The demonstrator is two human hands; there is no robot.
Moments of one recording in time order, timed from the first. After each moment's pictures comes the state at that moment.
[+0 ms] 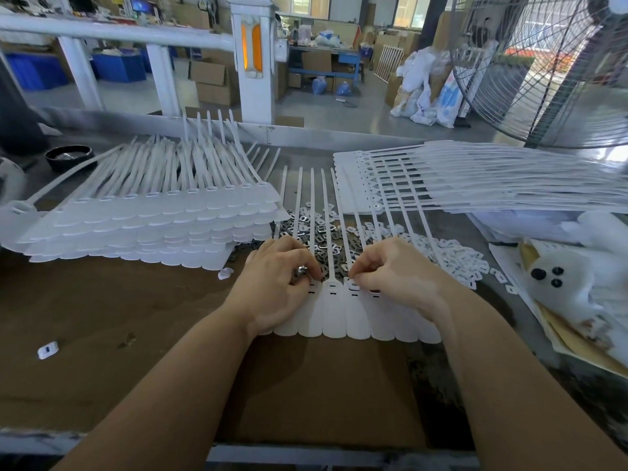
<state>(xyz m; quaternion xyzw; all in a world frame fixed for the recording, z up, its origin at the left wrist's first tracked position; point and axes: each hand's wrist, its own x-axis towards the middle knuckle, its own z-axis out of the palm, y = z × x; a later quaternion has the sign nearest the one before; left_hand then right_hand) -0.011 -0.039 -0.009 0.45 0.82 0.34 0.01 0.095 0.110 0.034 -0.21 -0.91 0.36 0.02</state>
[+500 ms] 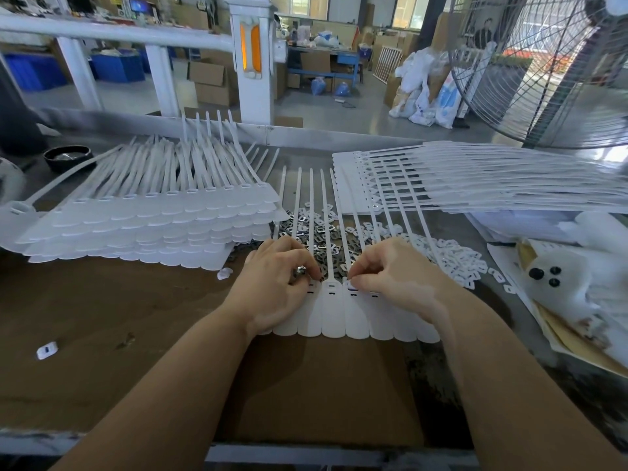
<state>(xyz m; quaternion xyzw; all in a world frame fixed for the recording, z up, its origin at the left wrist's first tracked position) -0.010 -0.039 -0.008 0.45 0.82 0.34 0.01 0.100 0.110 0.033 -0.20 -0.91 0.36 0.04</state>
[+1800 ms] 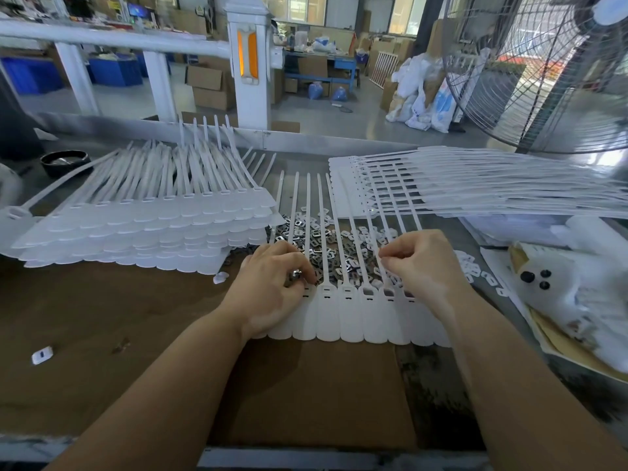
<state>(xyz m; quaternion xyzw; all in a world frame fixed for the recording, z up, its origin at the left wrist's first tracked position) -0.010 -0.039 -0.008 0.45 0.82 0.35 0.03 0.108 0.132 0.030 -0.31 -0.86 0.33 0.22</state>
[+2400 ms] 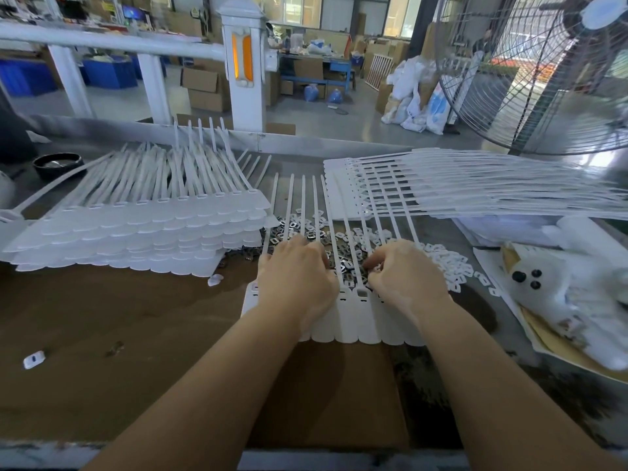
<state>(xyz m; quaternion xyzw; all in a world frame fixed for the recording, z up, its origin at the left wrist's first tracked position) 0.017 0.009 0.005 0.34 0.91 0.24 -0.04 0.101 0.126 0.018 -0.34 -0.92 0.15 0.13</state>
